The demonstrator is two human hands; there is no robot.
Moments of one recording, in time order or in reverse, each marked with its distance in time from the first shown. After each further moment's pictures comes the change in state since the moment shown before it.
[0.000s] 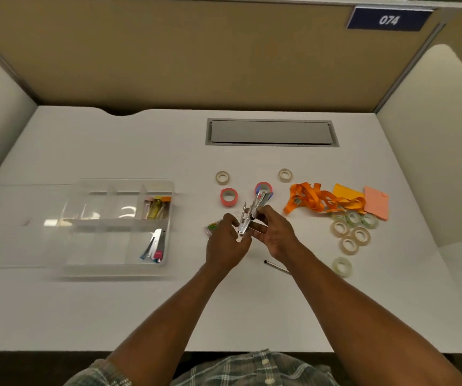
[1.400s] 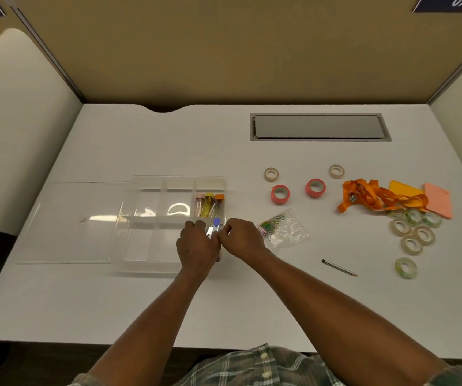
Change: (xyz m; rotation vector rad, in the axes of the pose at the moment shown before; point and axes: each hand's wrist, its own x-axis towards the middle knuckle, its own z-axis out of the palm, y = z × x) left_hand 0.017 -0.138 -0.142 0.406 0.201 -0.176; right_hand -0.001 0.109 0.188 -1.391 -0.004 -0.309
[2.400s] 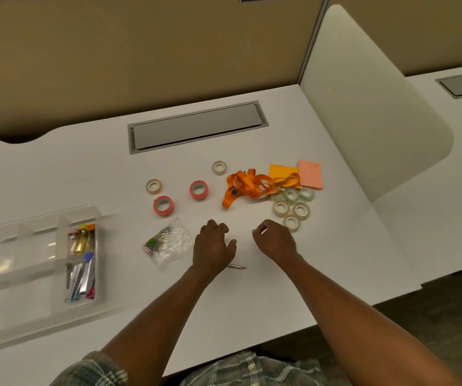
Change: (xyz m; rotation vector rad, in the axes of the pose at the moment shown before) left_hand -0.082 0.246 0.152 0.061 -0.324 0.554; right_hand -0.044 0.309 -0.175 0.125 0.260 0.457
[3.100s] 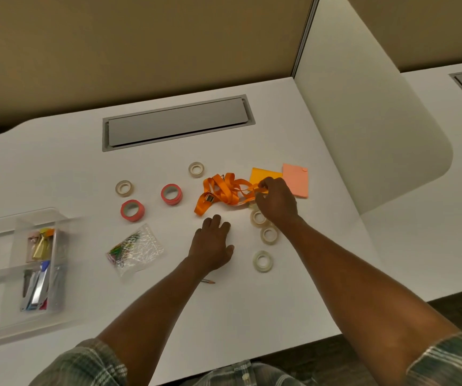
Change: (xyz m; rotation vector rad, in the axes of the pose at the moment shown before) left_hand 0.062 0.047 0.049 0.251 -0.269 0.091; right_hand 0.122 0.015 -0.079 0.002 0.118 -0.277
